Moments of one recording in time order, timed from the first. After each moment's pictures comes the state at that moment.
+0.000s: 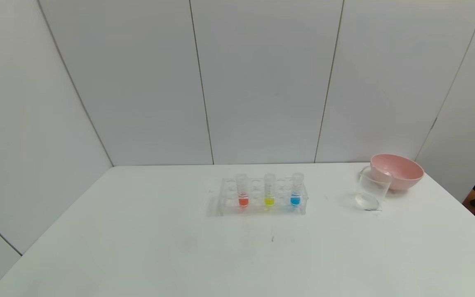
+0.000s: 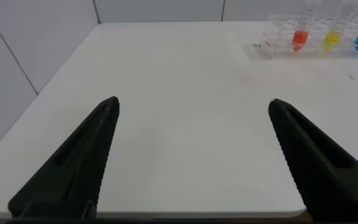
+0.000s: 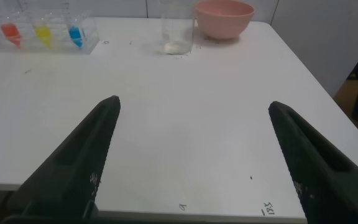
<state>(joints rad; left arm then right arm) 0.00 0.00 0.00 0.02 0.00 -0.02 0.01 0.00 0.00 0.01 -0.01 0.00</state>
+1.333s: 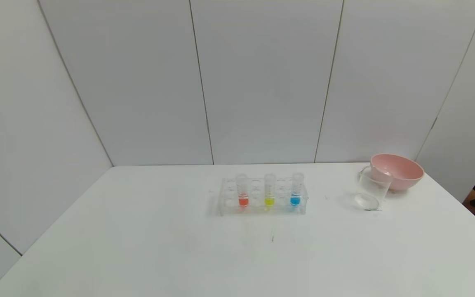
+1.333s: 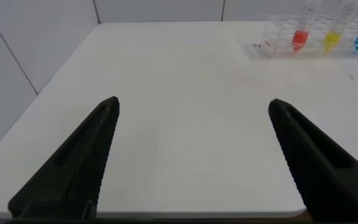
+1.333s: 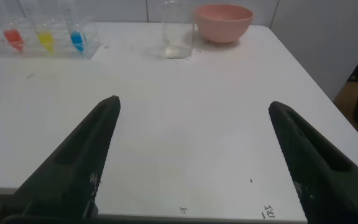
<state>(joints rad) 0.00 0.00 0.00 0.02 0.00 -0.02 0.01 0.00 -0.01 0.00 -0.01 0.01</state>
